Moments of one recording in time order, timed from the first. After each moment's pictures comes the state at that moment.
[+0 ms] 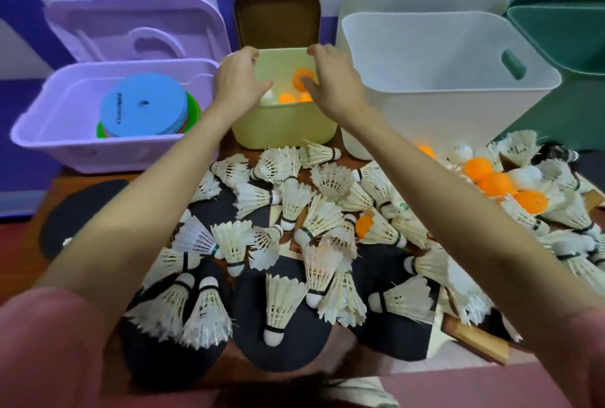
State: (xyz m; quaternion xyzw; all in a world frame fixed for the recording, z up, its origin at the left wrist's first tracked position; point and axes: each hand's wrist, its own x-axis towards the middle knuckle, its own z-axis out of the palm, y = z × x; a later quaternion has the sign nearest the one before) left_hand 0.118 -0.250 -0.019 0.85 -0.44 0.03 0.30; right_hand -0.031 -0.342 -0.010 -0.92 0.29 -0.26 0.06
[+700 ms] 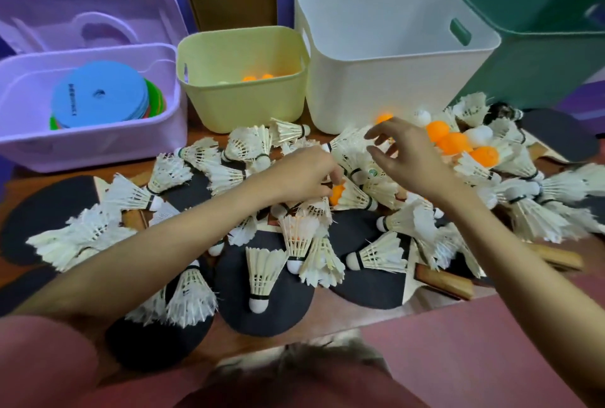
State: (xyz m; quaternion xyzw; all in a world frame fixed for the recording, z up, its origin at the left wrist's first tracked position) left_hand -0.056 -0.191 -0.057 0.61 -0.77 -0.15 0.08; right_hand -0.237 -0.287 -0.049 -0.91 0.32 -0.21 0.18
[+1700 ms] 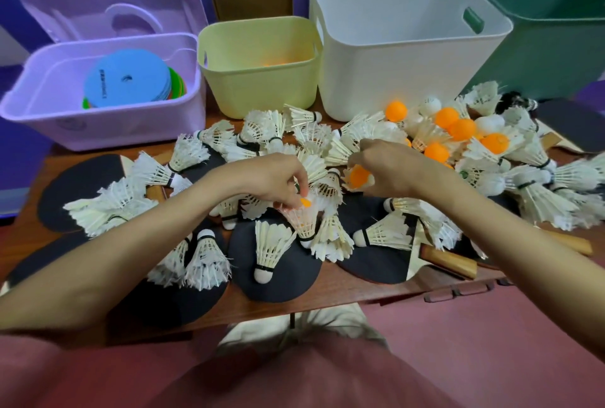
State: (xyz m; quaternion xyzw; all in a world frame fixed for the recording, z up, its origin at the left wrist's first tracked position) left_hand -0.036 -0.128 -0.036 0.68 -0.64 -0.36 -0.01; right_hand -0.223 -0.248 -0.043 -0.97 0.20 0.11 0.02
